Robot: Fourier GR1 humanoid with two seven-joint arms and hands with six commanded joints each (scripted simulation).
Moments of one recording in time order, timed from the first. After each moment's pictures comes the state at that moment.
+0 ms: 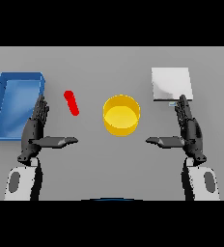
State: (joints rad) left arm 0.00 0.00 0.00 -1.57 0.00 0.00 0.00; right arm 0.00 0.00 0.00 -1.57 0.00 0.00 0.00
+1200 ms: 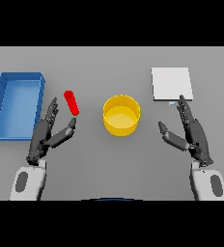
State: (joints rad) left arm 0.00 0.02 -0.10 -1.58 -0.16 0.01 0.05; right arm 0.04 -0.10 0.06 -1.64 0.09 0.06 -0.07
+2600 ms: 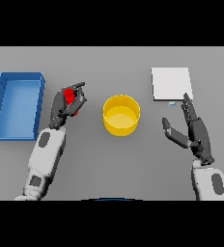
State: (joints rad) left arm -0.50 -0.05 0.09 -0.91 -0.15 0.16 -0.20; right arm 0.02 -0.10 0.04 -1.63 0.11 0.02 -0.05
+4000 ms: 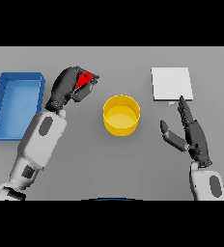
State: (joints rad) left arm -0.62 0.12 -0.18 -1.13 -0.52 0.07 0.08; right arm 0.05 -0.09 0.06 -1.64 0.12 0.04 -0.07
